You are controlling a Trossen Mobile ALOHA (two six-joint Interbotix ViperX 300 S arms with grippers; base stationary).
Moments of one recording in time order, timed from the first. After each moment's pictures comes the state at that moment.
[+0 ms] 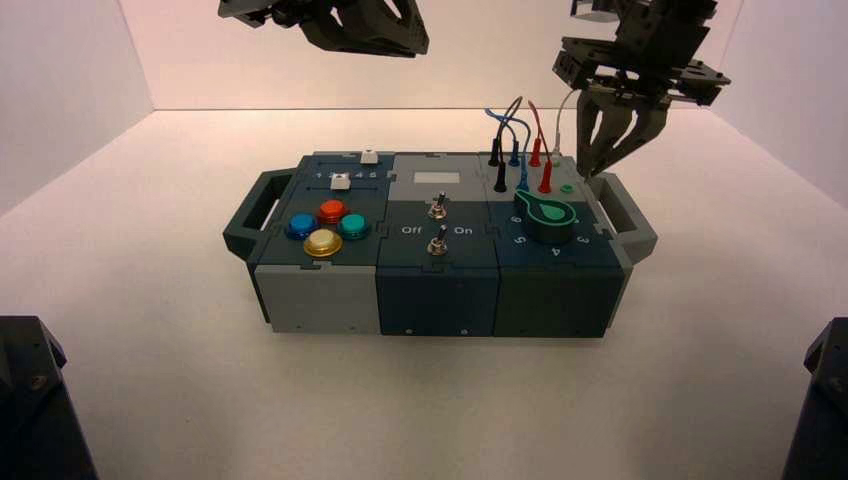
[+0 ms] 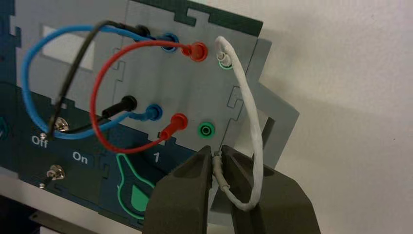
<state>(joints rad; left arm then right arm) -0.91 -0.45 1.01 -0.16 0.08 -0.19 0.32 -0.08 0.80 0.25 0.69 -0.09</state>
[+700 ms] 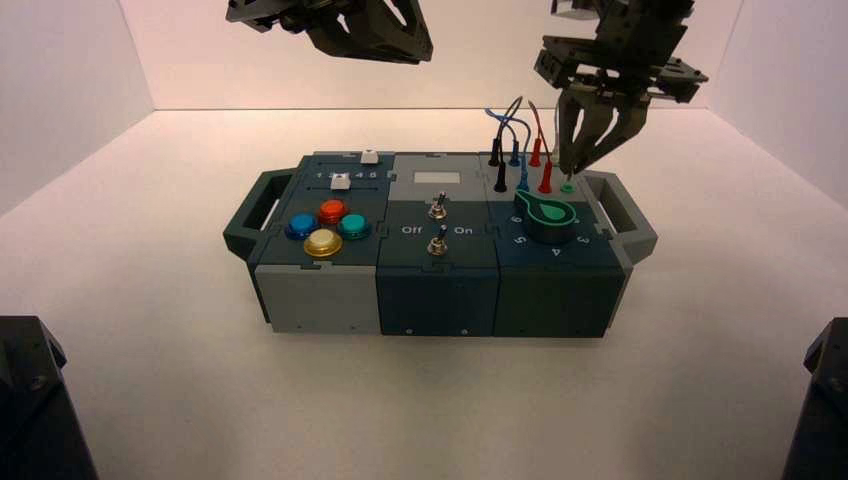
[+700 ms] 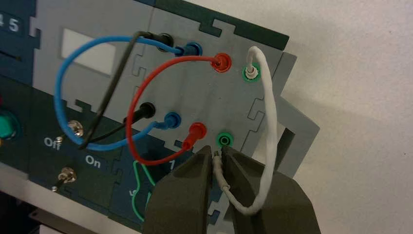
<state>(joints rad) -0.91 -0.42 1.00 -0.16 0.08 -0.19 0.37 -0.05 0.77 0.25 0.68 -0.08</state>
